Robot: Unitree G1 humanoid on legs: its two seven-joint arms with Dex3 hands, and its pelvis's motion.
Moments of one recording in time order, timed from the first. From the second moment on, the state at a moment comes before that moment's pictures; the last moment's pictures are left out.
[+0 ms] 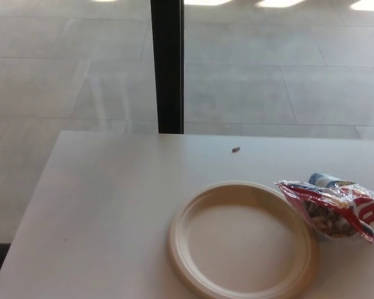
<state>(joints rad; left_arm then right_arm) 0.30 0.63 0.06 1.32 0.07 -0.05 -0.12 0.18 -0.59 -0.13 1.35 -0.18 -0.05 0.10</state>
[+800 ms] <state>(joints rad) 0.29 0.62 0.12 1.32 0.05 -0.06 -0.13 0.14 -0.61 -0.20 1.28 -0.15 -0.08 0.11</state>
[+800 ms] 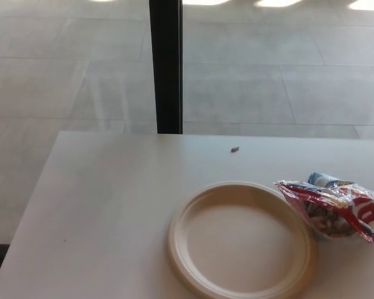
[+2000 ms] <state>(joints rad) -0.04 0.63 0.84 1.19 -0.36 -0.20 -0.36 -0.23 -0.75 -0.88 1.03 0.18 0.12 0.00</state>
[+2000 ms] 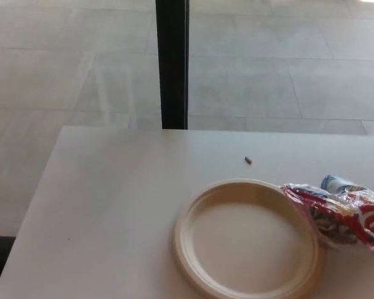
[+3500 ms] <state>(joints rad) -0.02 0.61 0.75 1.22 -0.42 -0.22 -0.42 -0.20 -0.75 -0.08 0.44 0.06 0.05 0.15</state>
